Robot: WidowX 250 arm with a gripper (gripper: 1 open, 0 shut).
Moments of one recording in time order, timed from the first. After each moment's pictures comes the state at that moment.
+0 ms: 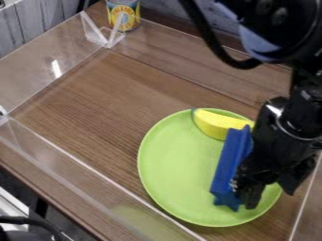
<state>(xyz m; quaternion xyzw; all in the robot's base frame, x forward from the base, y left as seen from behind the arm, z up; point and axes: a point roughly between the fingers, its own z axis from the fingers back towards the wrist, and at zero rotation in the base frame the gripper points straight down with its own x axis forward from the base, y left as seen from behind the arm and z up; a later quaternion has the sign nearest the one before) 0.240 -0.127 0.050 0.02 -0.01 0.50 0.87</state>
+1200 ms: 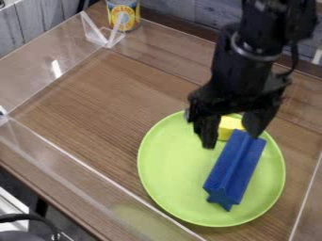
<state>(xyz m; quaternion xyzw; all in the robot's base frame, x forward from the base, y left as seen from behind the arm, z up) 0.238 -0.075 0.116 0.03 -0.02 0.46 0.89</state>
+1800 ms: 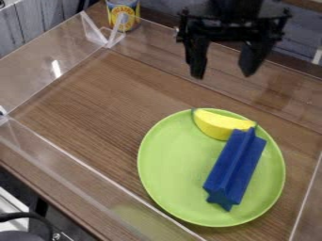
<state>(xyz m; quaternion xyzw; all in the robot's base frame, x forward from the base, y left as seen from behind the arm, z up) 0.266 -0.039 0.165 0.05 -0.04 0.39 0.92</state>
